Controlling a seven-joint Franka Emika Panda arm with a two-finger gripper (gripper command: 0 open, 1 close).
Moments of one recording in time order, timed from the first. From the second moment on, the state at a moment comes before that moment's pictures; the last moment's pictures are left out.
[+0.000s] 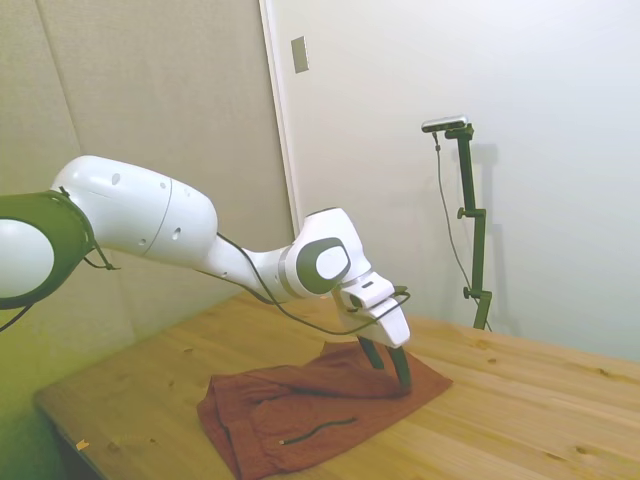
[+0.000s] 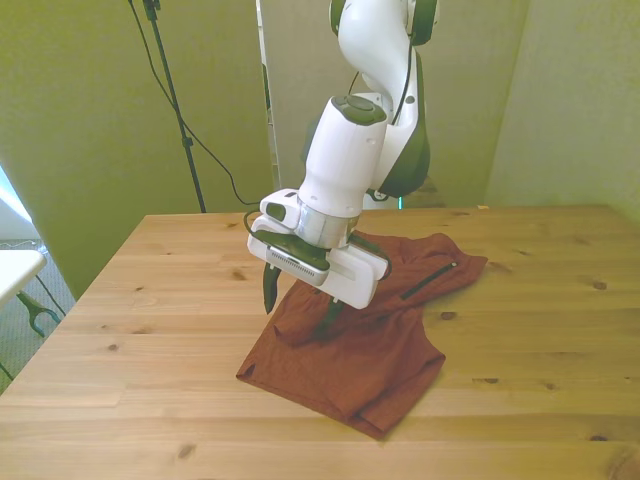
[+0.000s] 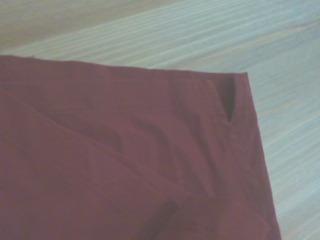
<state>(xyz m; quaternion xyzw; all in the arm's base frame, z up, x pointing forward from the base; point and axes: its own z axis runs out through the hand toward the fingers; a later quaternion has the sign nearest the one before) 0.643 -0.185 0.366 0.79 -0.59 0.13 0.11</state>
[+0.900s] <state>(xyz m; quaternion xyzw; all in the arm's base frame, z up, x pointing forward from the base) 0.647 -0.189 0.352 0.79 -0.59 0.14 0.10</state>
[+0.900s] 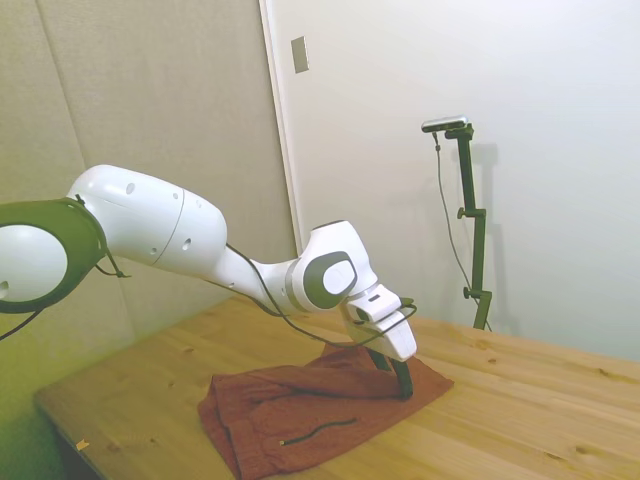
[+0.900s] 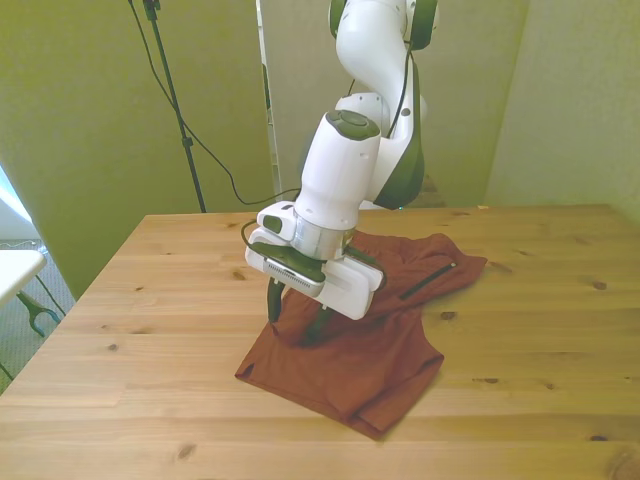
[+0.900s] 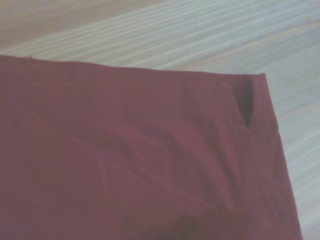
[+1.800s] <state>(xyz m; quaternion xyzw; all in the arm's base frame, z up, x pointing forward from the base) 0.650 -0.184 0.352 0.79 -0.58 0.15 0.09</state>
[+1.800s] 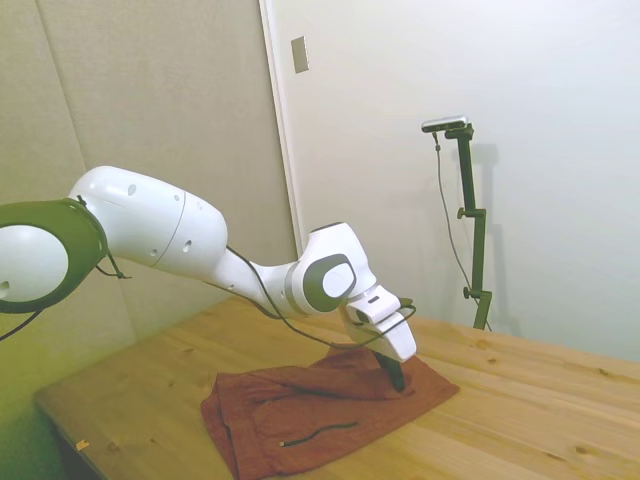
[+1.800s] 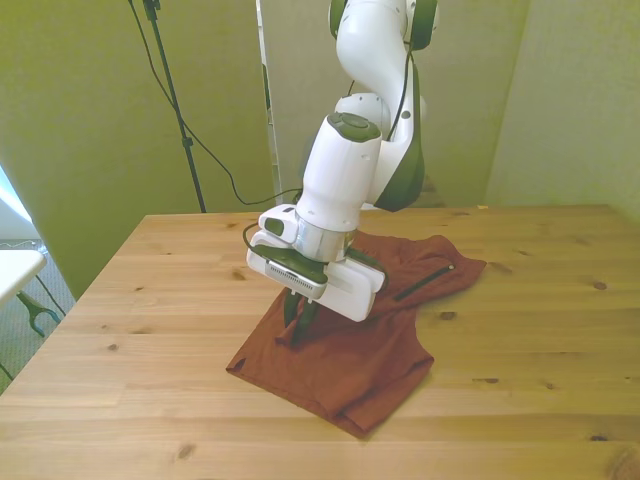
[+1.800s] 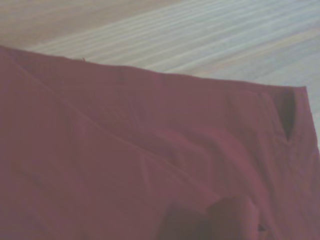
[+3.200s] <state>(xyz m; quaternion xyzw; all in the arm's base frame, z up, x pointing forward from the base) 0.769 0.027 0.451 0.87 -0.45 0.18 -0.07</state>
